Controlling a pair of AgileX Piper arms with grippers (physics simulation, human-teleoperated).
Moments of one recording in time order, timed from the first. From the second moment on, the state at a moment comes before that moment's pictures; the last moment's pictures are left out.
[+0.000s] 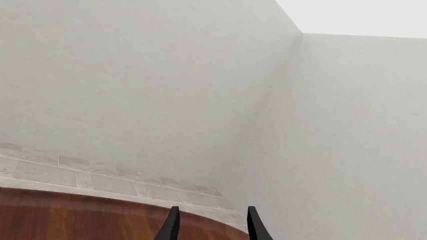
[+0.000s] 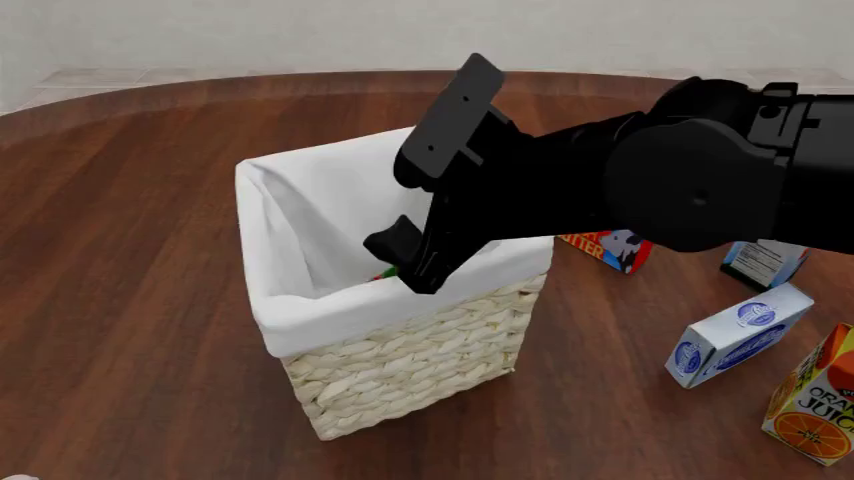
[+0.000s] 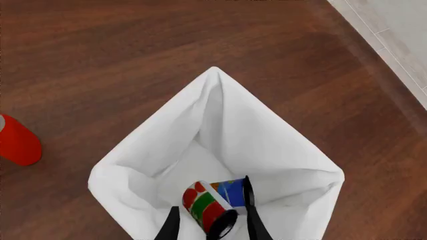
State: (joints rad) left arm -0.40 1.04 -1.06 -0.29 -0.54; right arm 0.86 1.40 -1.05 0.33 -0.32
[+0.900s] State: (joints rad) left arm -0.40 1.04 -1.06 -0.29 -0.54; right arm 0.86 1.38 -1.08 0.35 -0.34
